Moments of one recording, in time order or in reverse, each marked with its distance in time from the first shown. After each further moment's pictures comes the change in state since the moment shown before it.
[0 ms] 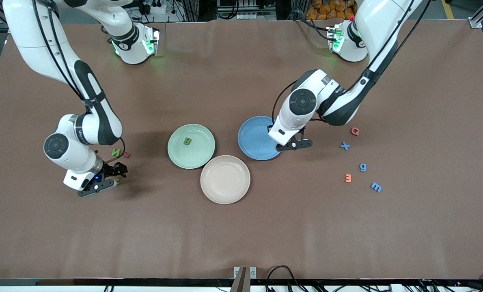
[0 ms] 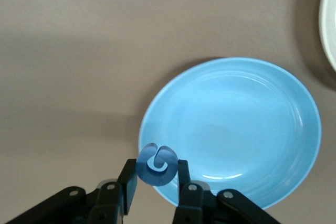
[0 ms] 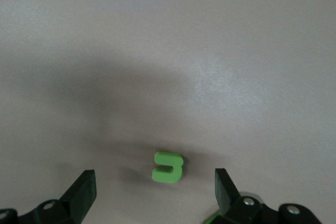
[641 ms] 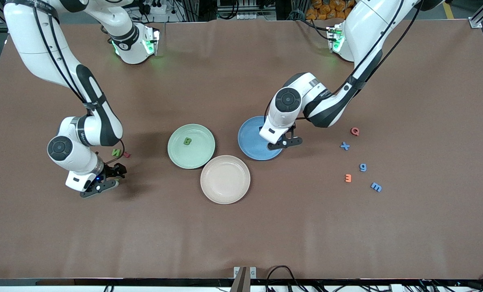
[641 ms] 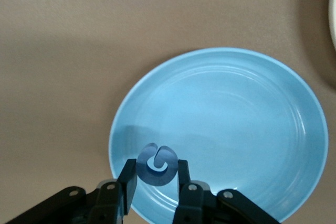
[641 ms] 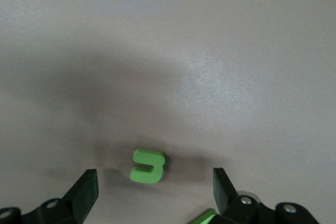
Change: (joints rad) left arm -0.049 0.071 0.001 -0.002 0.097 0.076 -0.151; right arm -0.026 0.031 0.008 0.007 -0.074 0.023 -0.003
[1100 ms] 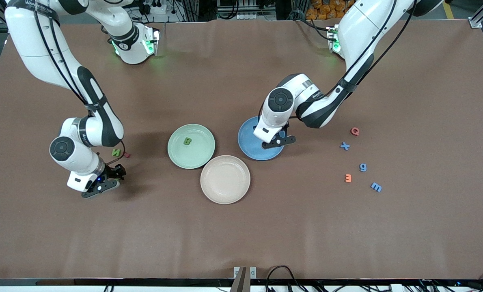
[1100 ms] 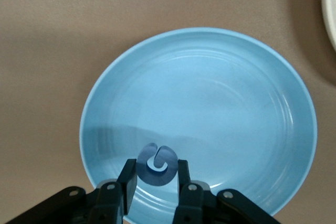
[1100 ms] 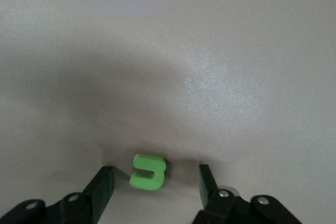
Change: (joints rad) left arm -0.037 0.043 0.003 0.027 0.000 0.014 -0.050; right arm -0.007 0.014 0.009 0.001 -0.011 0.020 0.000
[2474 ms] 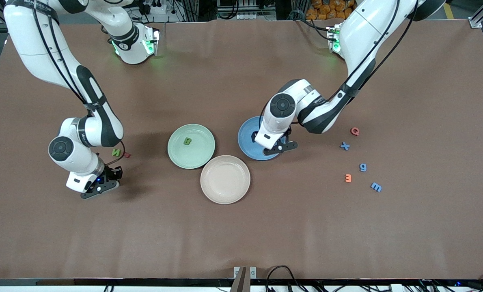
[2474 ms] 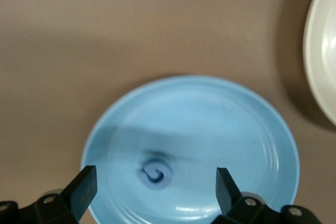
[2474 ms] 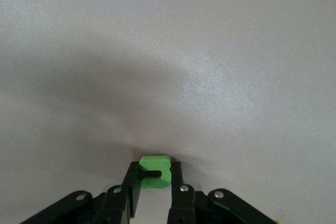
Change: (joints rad) left arm 0.015 0.026 0.013 0.060 0.032 0.001 -0.014; right arm -0.004 -0.011 0.008 0.011 0.000 -0.024 0.018
